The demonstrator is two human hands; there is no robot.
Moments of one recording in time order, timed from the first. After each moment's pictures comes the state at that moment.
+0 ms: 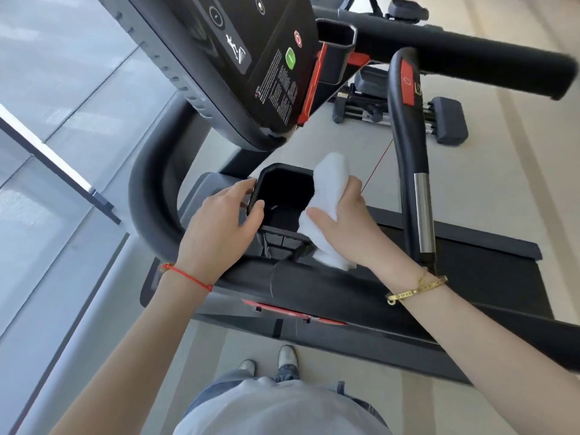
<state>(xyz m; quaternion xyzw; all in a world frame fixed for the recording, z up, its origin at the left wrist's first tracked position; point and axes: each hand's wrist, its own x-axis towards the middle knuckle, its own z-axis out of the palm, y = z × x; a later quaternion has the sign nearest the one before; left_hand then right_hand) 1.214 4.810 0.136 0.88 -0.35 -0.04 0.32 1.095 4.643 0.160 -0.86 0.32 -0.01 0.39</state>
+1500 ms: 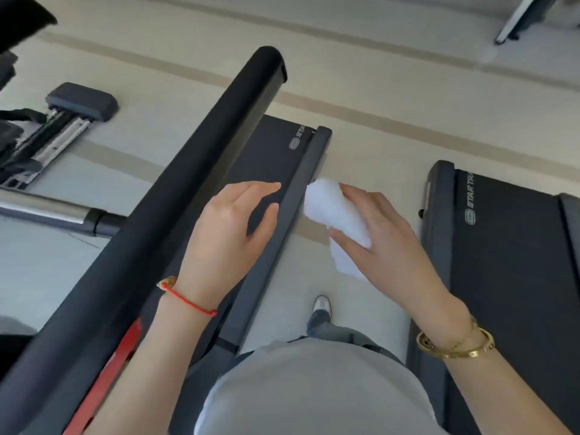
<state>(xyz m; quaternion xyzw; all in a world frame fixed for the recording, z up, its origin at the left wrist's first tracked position) 0.939 4.727 0.147 0.37 -0.87 -0.20 0.27 0.743 4.843 0.148 -0.55 0.76 -0.29 0.20</state>
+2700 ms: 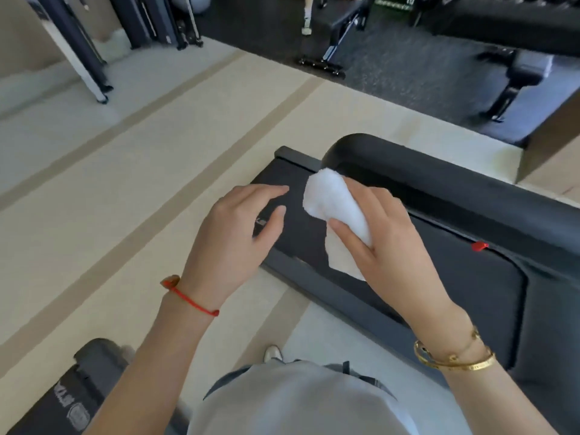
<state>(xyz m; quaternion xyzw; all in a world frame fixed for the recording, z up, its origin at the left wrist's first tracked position) 0.297 4.629 0.173 -0.27 -0.90 -0.33 0.12 0.374 4.833 0.182 0.00 0.95 -0.28 -0.16</state>
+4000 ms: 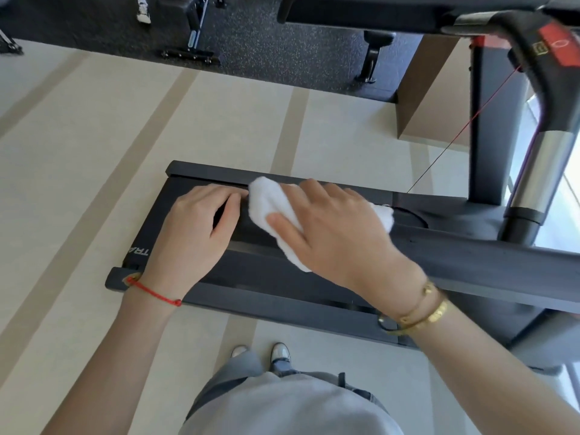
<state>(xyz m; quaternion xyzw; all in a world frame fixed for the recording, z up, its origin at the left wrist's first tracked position) 0.169 4.814 0.152 -0.42 -0.84 -0.34 0.03 0.296 4.971 0.191 0.12 0.99 0.00 -0.09</state>
